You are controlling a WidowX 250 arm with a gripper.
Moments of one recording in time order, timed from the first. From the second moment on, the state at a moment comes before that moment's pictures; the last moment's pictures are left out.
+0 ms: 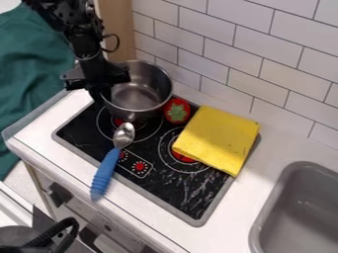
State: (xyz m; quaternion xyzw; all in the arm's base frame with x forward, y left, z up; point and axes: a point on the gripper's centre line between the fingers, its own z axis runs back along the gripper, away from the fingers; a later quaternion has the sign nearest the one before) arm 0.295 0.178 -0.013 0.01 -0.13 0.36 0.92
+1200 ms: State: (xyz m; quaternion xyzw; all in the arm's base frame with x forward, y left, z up) arm 0.287 0.009 0.034 0.02 -0.13 0.18 0.98
